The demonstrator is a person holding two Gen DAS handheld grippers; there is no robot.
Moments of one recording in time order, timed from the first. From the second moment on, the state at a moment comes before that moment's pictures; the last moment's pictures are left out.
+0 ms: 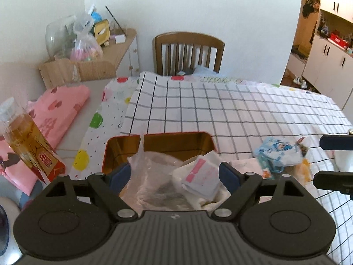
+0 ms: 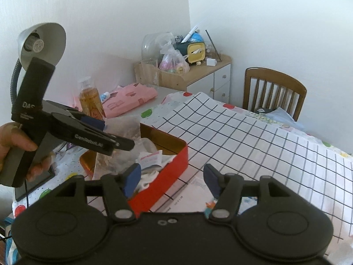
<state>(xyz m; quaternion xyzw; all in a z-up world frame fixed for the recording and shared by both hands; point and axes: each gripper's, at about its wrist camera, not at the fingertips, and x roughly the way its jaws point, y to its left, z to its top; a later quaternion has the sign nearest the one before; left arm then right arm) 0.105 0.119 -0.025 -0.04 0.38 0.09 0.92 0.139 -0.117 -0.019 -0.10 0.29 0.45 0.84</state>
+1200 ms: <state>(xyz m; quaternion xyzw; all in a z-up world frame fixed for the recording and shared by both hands) 0.173 -0.042 -0.046 -0.03 0.36 -0.07 0.93 0.201 -0.263 -0.054 -0.08 0.32 0.32 0.89</state>
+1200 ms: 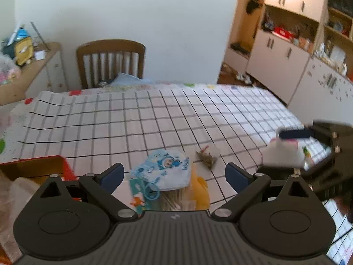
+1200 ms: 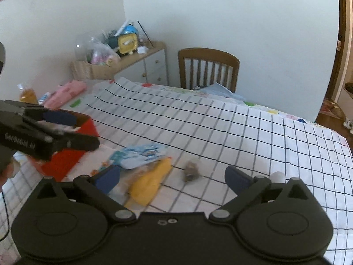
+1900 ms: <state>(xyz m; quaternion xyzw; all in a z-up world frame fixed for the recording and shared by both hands) 0.221 -0.051 -0.101 -0.02 0.39 -0.06 0.92 0.290 -0.240 -0.099 -0.01 0.42 0.29 0.86</state>
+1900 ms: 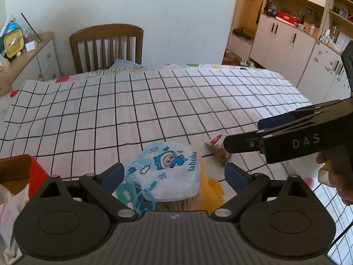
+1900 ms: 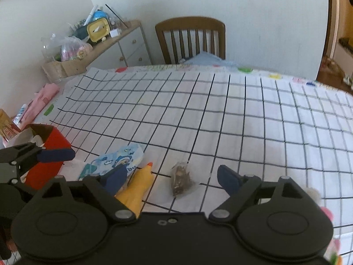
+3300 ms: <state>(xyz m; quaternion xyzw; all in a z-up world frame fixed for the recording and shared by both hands) 0.207 -0.014 -0.080 -0.12 0.39 -0.06 0.91 0.273 -0.250 -0.110 -0.01 0.40 0.30 0.86</state>
